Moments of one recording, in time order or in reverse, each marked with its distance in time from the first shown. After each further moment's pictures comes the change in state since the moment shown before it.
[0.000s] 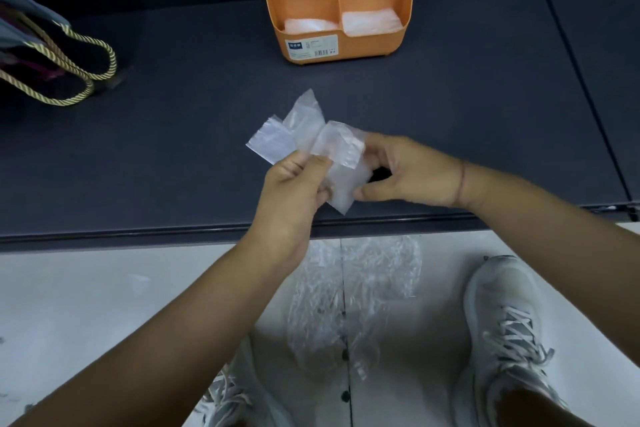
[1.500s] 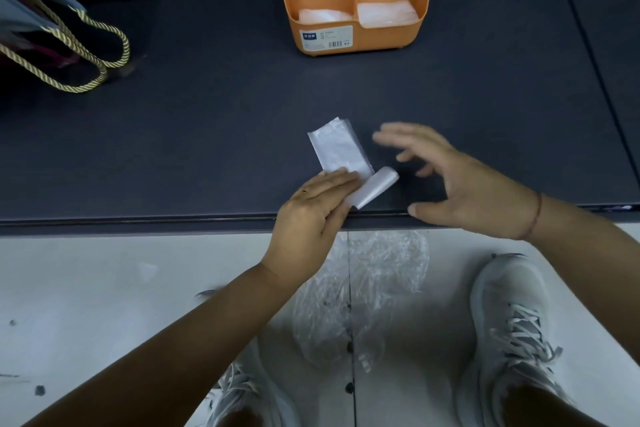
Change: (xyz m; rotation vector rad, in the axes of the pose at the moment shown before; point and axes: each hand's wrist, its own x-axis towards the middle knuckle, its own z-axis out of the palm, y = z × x) left_hand 0.012 -0.073 -0.039 0.914 -0.123 0.781; right_hand -0.047 0.004 -0.003 -0.236 0.103 -0.084
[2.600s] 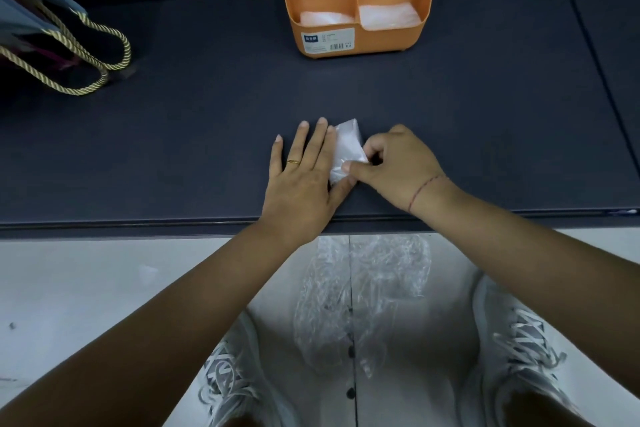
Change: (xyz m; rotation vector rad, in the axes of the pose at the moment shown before) left_hand 0.042 -0.015 -0.009 0.611 -0.335 -0.197; right_hand 0.069 -0.006 0.042 -0.174 0.338 0.358
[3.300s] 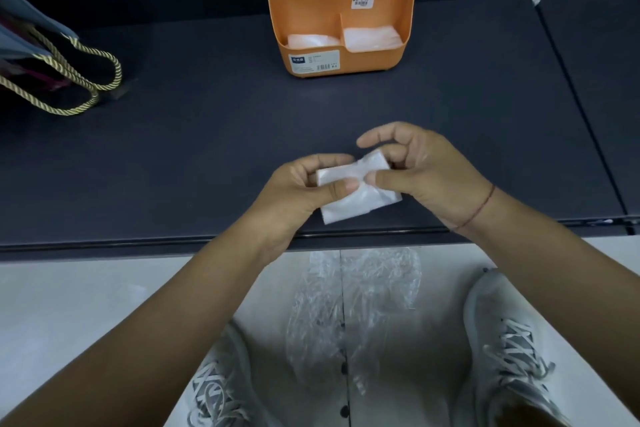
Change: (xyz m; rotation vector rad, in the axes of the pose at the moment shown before) left_hand -0.004 0.020 -0.056 -1.452 -0.219 -0.277; right_hand -0.023 0.007 -0.047 0.739 -0.196 -0.102
